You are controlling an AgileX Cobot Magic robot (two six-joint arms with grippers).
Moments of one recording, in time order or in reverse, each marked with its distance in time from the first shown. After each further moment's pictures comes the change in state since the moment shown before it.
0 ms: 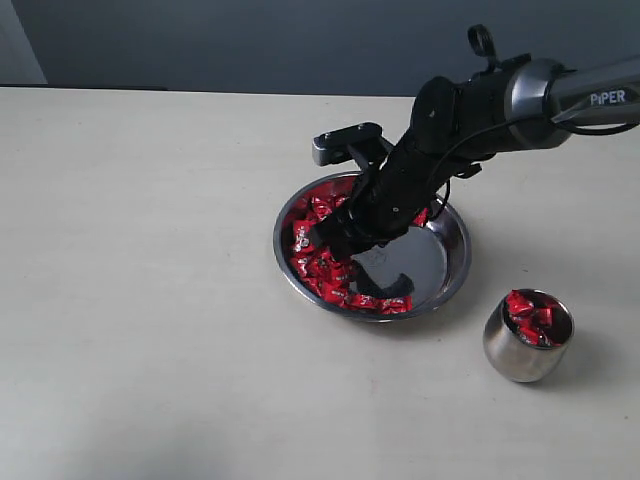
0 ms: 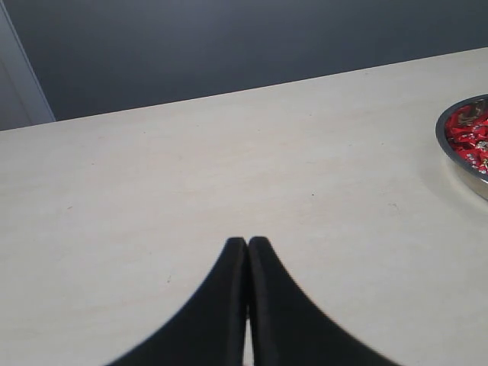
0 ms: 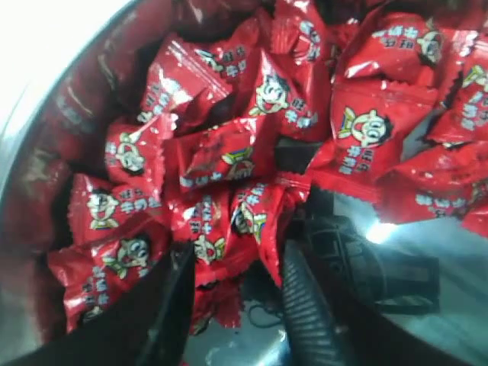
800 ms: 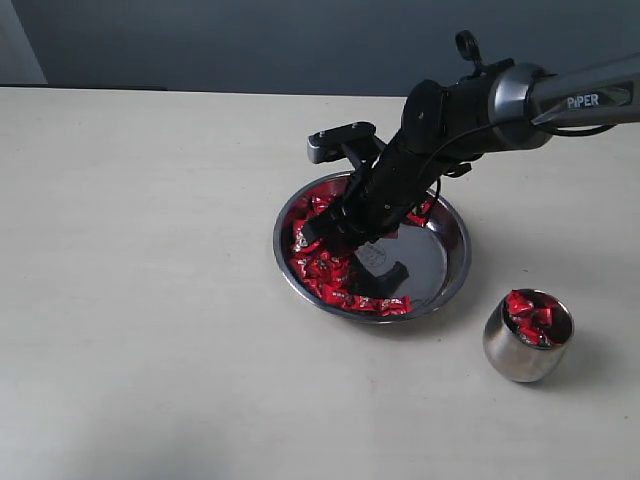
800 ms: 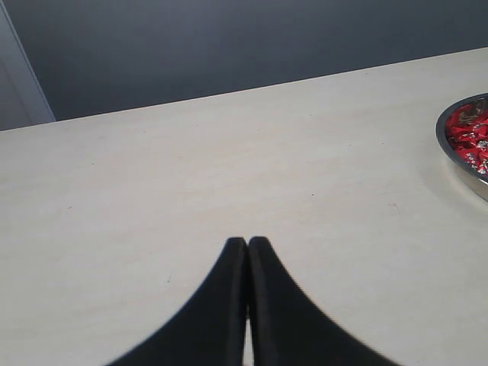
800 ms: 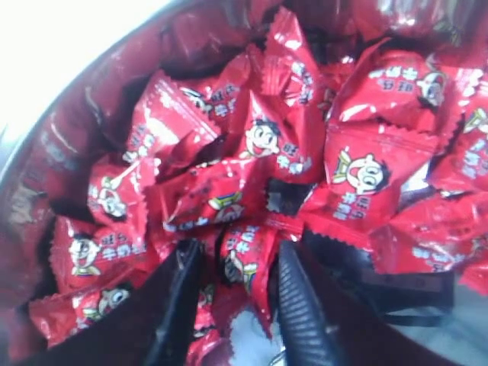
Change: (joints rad) left arm 0.000 0.000 0.000 0.000 0.000 0.000; right arm 0.000 0.049 -0.052 0.008 -0.016 -0.004
